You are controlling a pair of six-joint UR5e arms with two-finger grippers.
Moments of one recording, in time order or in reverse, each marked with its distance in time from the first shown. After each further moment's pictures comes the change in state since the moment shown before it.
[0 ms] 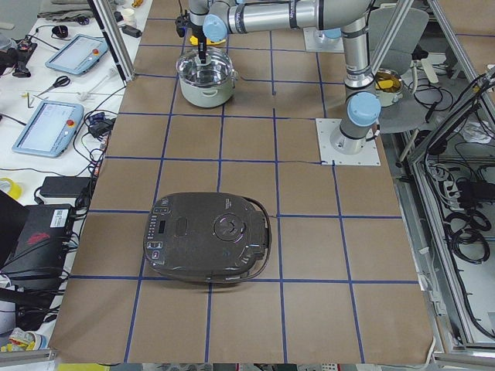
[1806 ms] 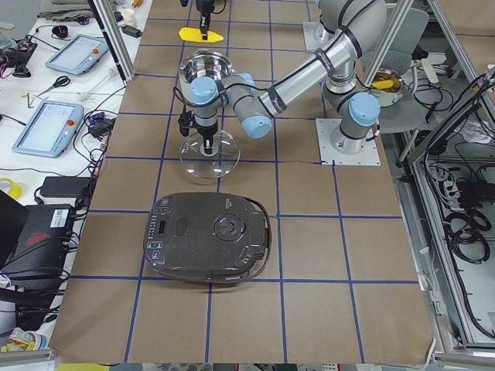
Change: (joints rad) left arm 0.619 0.062 -0.425 0.296 0.000 0.621; right arm 0.523 0.019 -0.608 0.594 -0.144 0.836
